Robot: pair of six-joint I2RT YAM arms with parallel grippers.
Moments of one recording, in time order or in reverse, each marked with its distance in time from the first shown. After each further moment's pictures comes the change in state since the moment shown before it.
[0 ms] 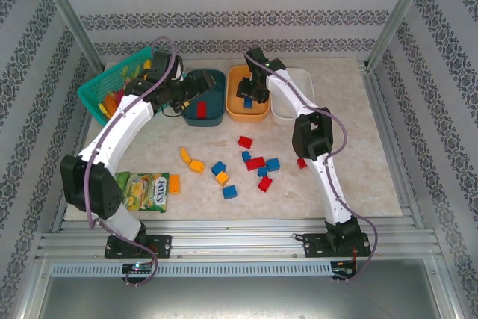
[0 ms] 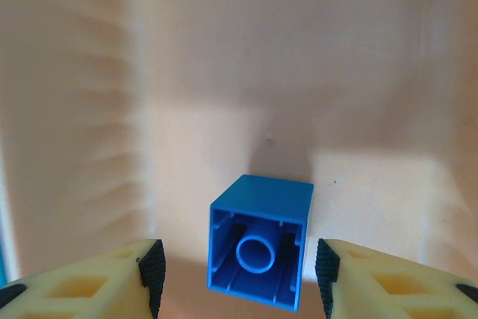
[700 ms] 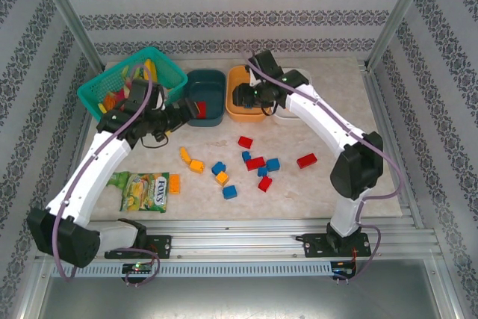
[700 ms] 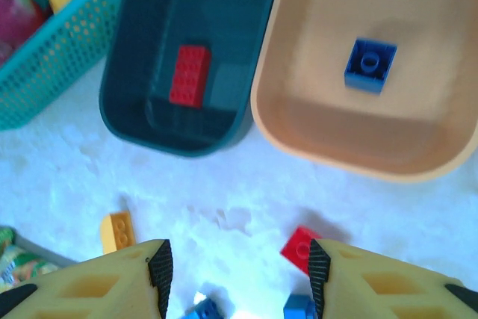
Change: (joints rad) left arm 0.000 -0.378 -0.296 -0.146 -0.025 0.000; right arm 0.154 -0.730 -0.739 0.222 0.000 -0.087
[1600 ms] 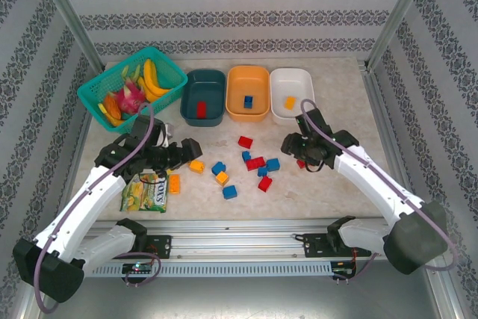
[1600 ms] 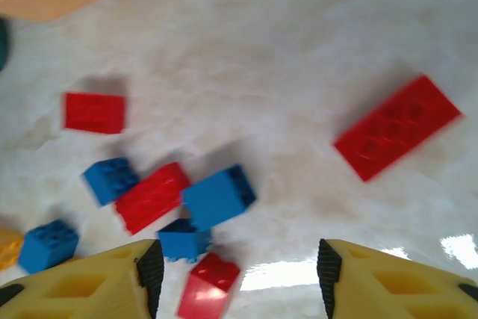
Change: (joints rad) left arm -0.123 -0.237 -0.318 -0.011 0.126 -0.021; right arm -0.138 -0.652 -0.847 0.034 0.128 0.348
